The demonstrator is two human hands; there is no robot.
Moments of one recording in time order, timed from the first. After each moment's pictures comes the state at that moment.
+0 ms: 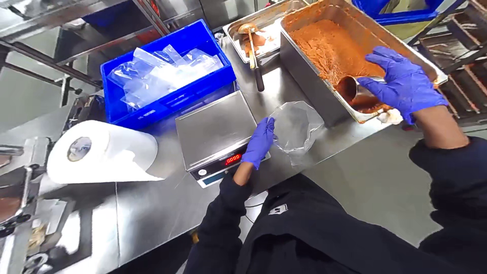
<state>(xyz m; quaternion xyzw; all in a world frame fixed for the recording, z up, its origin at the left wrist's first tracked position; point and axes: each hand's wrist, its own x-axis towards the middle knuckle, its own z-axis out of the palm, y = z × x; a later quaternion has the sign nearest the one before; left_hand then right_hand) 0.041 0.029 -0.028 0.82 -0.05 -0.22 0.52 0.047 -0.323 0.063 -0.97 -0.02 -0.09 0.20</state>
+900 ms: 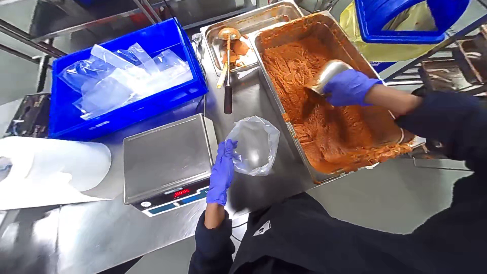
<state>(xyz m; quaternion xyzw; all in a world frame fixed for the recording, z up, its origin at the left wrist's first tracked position) 0.077 -0.065 -0.030 0.79 0.20 -0.10 0.58 0.244 -0.419 0.041 -0.96 -0.17 0.23 -0.06</state>
